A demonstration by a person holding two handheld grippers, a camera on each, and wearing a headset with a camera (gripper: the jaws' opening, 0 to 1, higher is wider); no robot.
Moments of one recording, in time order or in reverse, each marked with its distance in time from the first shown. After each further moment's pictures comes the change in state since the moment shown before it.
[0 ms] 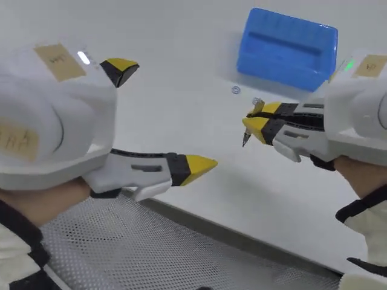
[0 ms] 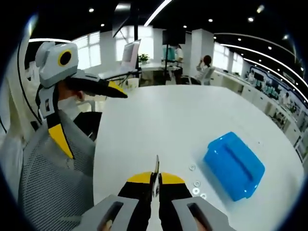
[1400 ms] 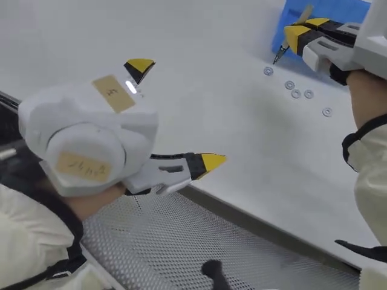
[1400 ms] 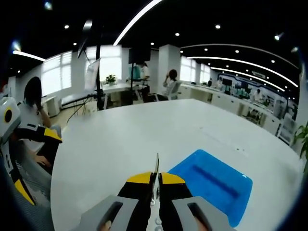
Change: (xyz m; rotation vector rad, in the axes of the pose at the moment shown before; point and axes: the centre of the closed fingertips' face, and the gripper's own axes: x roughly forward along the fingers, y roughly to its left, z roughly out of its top) left arm 0.012 0.008 -0.042 0.030 0.044 0.106; right arm 0.044 -0.096 0.033 0.115 -0.185 -0.251
